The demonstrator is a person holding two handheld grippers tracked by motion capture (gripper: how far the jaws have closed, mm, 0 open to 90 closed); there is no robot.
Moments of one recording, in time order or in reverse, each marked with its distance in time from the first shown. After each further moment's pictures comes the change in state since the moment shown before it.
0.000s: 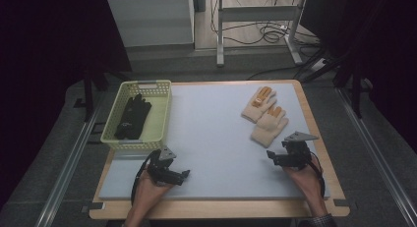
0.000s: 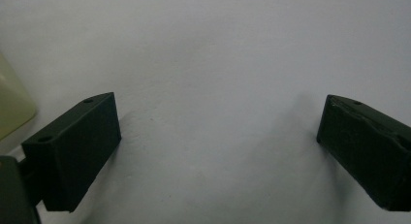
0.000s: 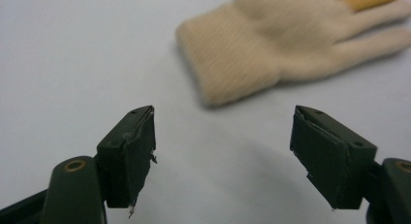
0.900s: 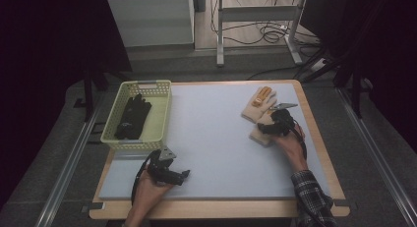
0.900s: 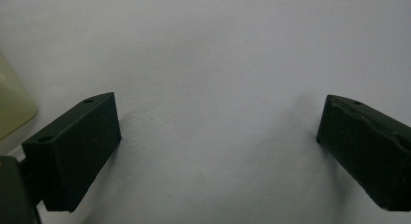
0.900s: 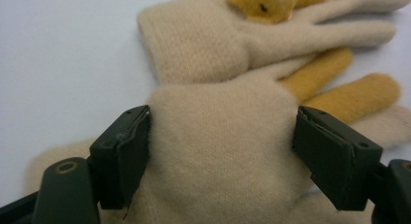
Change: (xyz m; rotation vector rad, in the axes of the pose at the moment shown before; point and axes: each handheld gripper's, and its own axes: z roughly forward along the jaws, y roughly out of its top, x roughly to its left) left arm 0.000 0.000 0.000 0.000 0.001 0.002; right arm -0.045 0.064 0.095 0.042 -0.056 -0.024
